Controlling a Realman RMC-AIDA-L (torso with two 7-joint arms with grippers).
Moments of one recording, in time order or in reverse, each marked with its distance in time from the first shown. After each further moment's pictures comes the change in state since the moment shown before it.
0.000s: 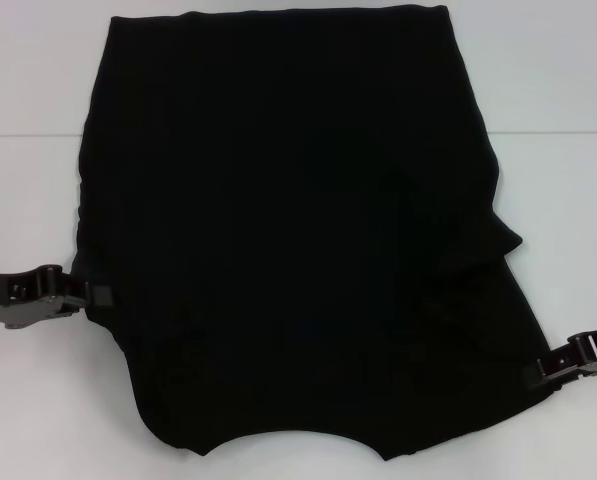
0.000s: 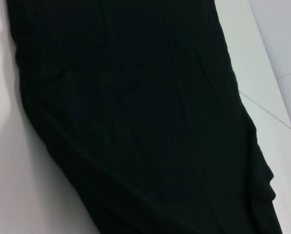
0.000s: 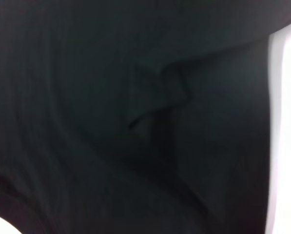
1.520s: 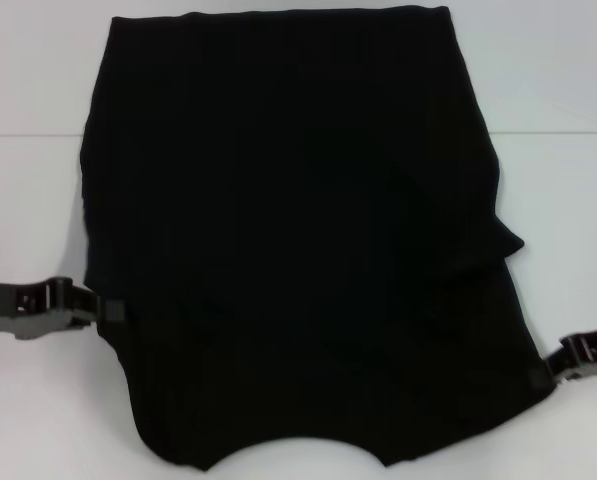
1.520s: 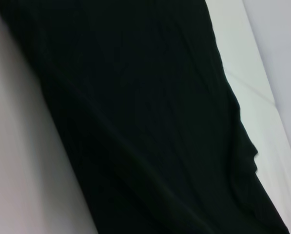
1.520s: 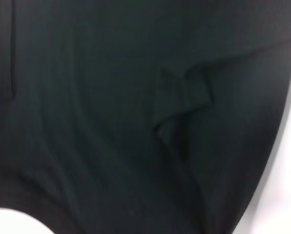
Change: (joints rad) left arm -0.006 0.001 0.020 -0.002 0.005 0.064 0.007; right arm 0.006 0.010 0.036 -0.007 0.007 -0.058 0.017
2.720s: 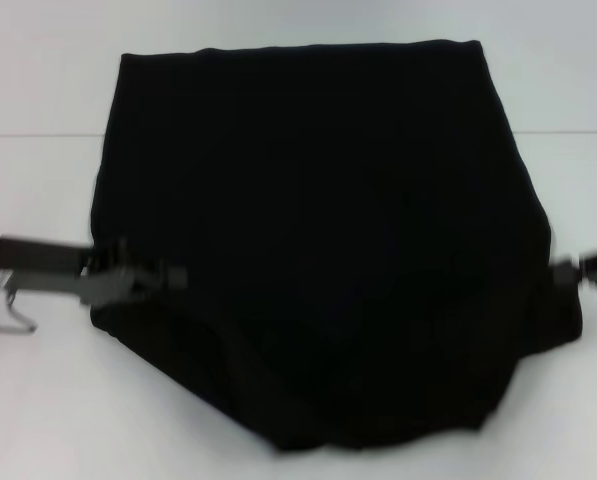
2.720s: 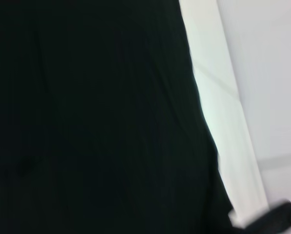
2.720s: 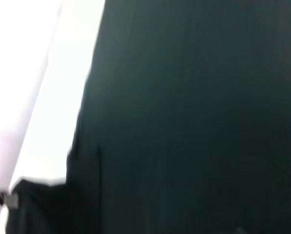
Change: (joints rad) left arm -0.088 0.016 0.072 -0.104 -0.050 0.033 -0.079; right arm -0.052 -0.039 0.301 -0.062 0.168 -0.117 -0.083
